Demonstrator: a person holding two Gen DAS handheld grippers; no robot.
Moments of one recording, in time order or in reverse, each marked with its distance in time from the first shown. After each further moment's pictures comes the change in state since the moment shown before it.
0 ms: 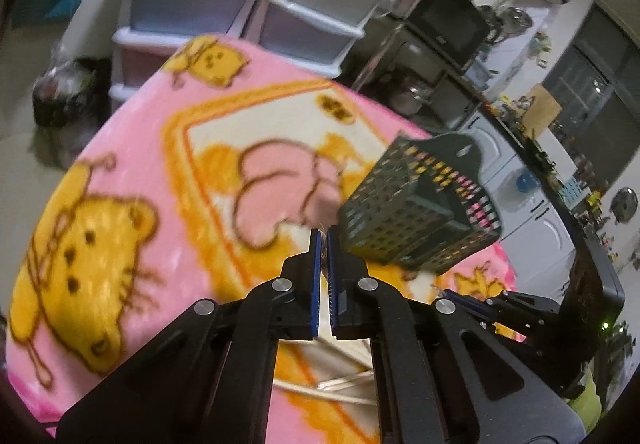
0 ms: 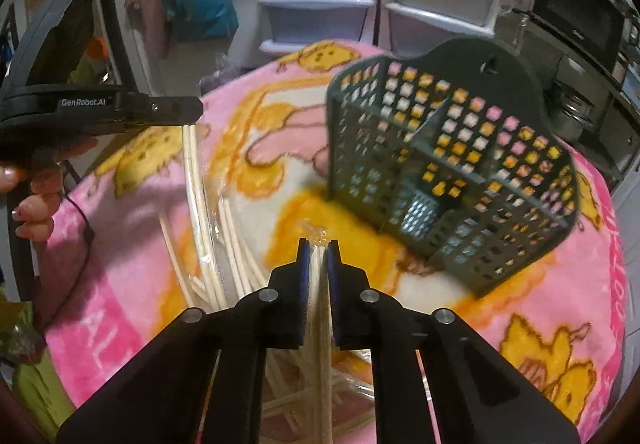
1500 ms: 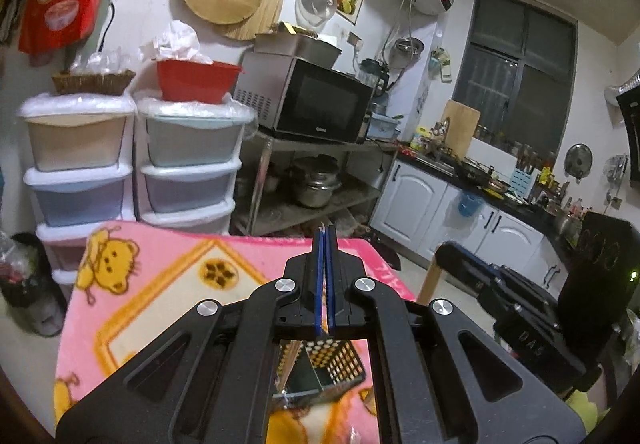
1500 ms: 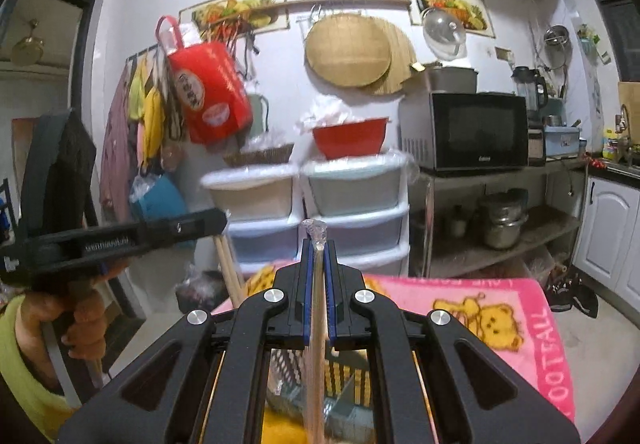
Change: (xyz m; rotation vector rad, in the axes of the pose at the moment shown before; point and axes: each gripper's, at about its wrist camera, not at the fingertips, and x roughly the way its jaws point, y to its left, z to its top) left arm -0.053 -0.187 0.124 0.338 -0.293 -0.163; right arm -0.189 -0.101 0.098 0.201 -0.644 -0.112
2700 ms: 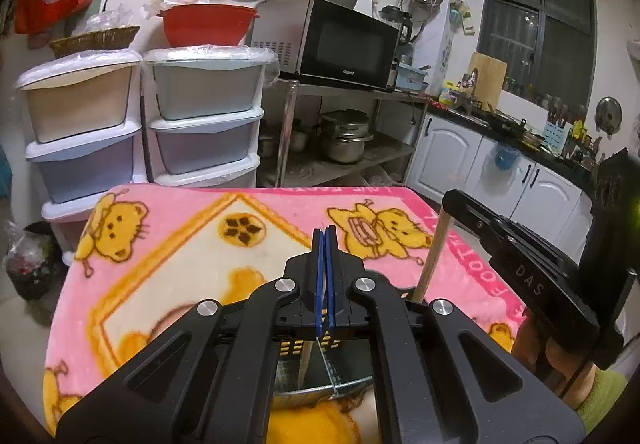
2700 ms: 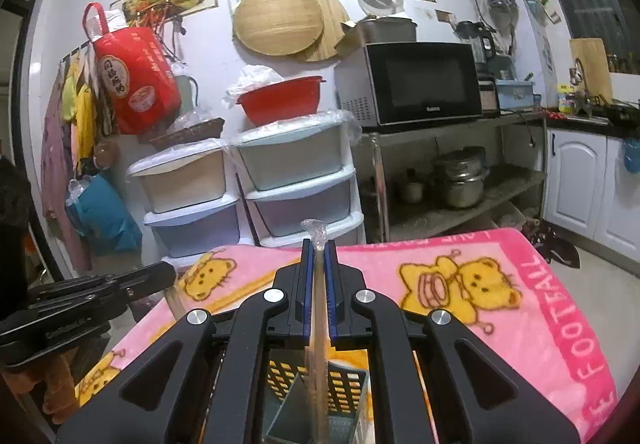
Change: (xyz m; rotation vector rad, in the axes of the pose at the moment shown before) left arm 0.079 0.028 -0.083 0.065 0.119 0.104; right arm 0.076 -0.044 -0.080 0.121 0.046 -0.196
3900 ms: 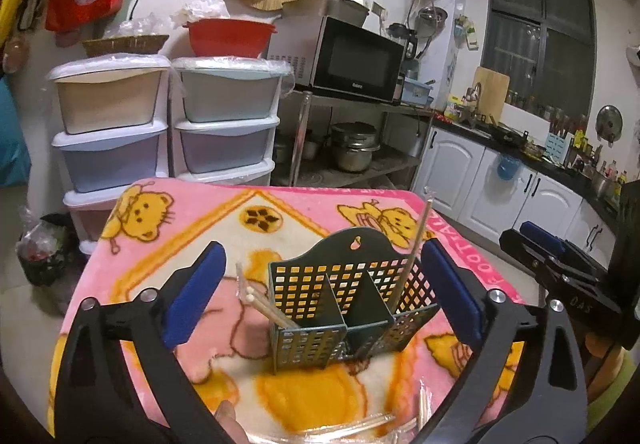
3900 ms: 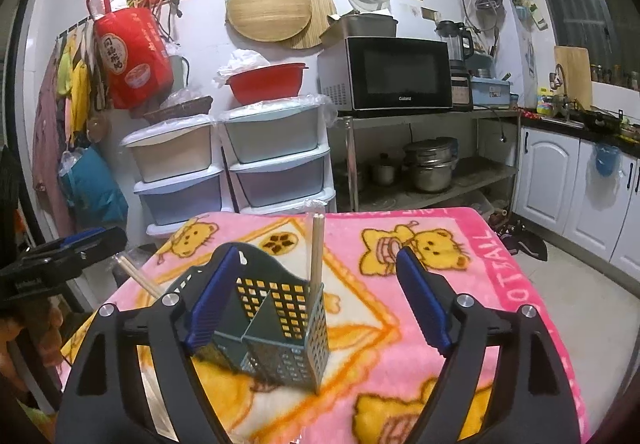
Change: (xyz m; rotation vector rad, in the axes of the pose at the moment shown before) left arm -0.062 0.009 -0.037 -0.019 -0.070 0.029; right arm -0.083 -0.005 -0.030 -0.050 0.057 -0.086
